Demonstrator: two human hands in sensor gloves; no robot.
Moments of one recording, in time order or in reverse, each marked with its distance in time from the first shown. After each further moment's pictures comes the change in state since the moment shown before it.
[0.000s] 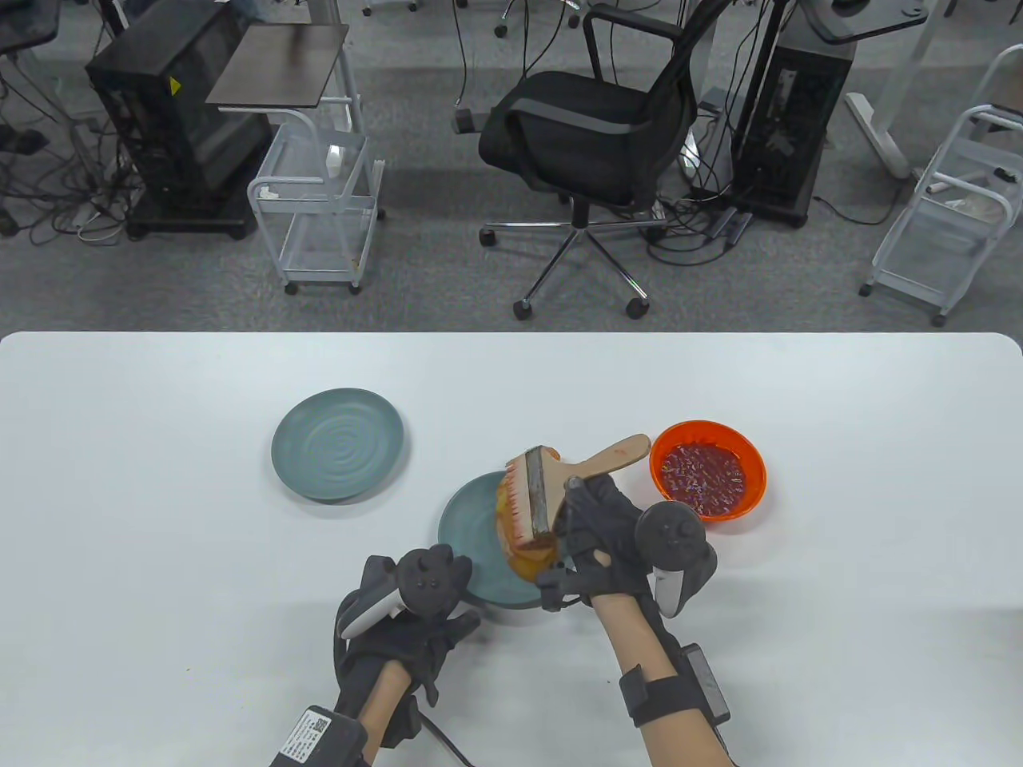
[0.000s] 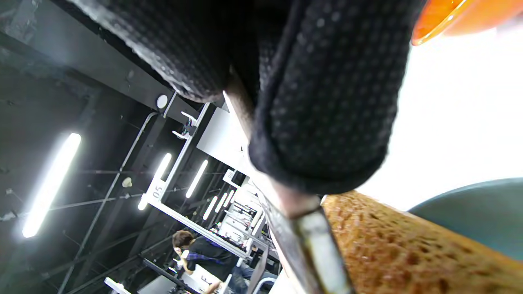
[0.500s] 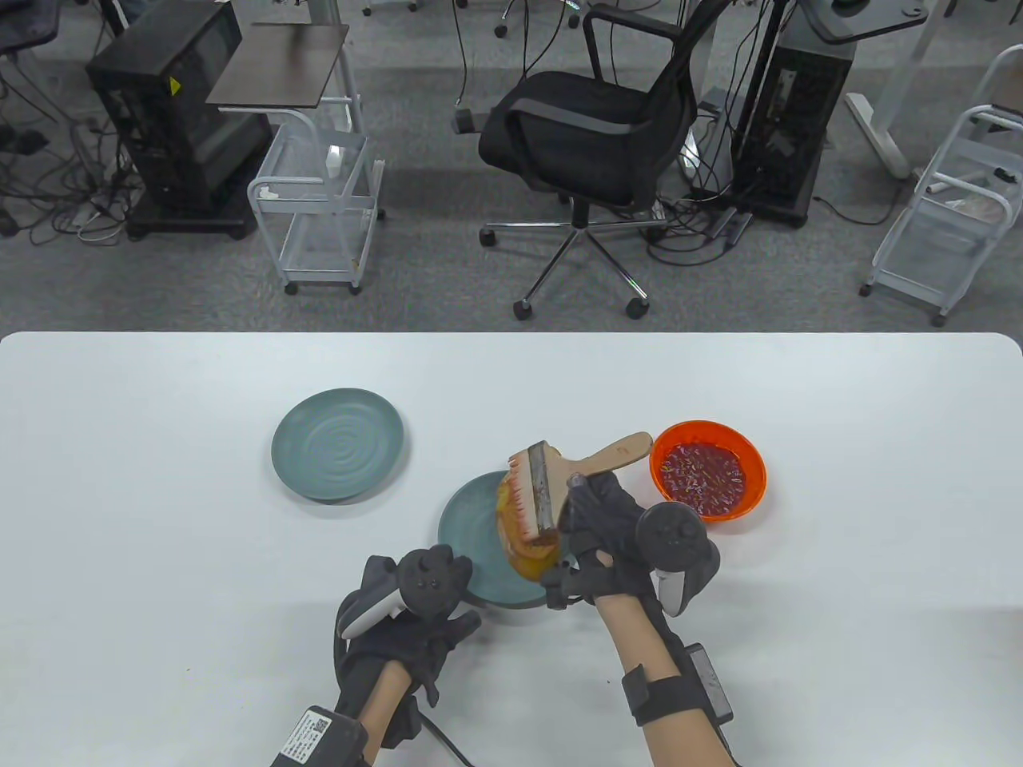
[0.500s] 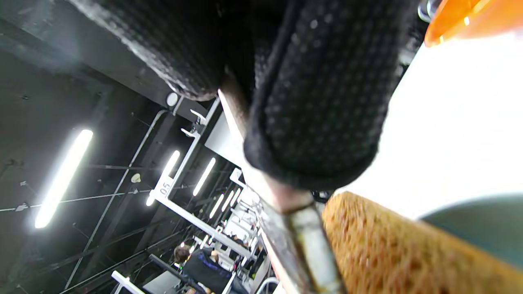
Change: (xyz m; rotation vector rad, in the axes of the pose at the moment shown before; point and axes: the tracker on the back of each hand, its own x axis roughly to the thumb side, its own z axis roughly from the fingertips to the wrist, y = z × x) left_hand 0.000 0.000 0.000 -0.002 0.000 0.000; right_hand 0.001 0.003 0.000 0.025 -0.020 -0.036
